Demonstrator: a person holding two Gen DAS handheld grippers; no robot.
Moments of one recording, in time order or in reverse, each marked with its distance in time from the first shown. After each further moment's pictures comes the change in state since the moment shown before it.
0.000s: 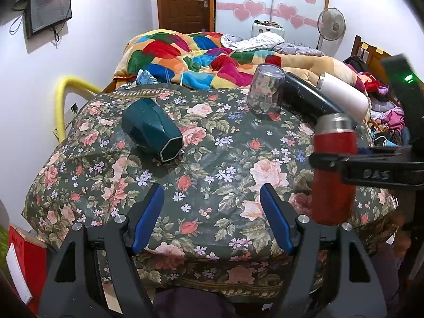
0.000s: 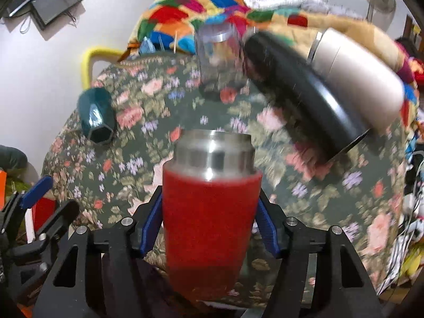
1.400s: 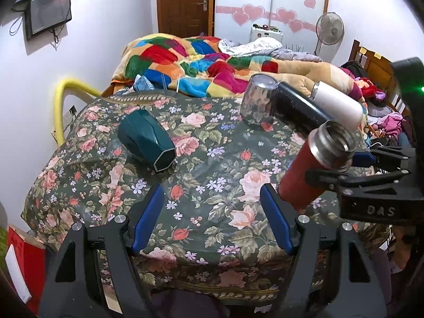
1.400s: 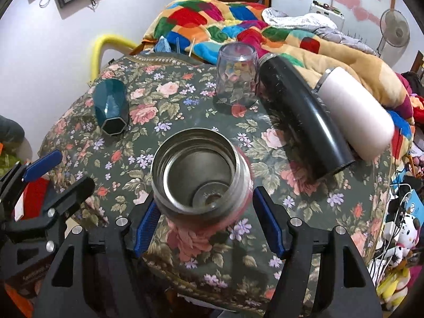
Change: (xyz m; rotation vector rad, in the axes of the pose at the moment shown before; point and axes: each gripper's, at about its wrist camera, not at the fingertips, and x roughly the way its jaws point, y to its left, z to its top) left arm -0.013 -0.010 0.012 -0.005 -0.021 -0.015; right arm -0.017 0.020 0.002 -0.145 -0.004 -0.033
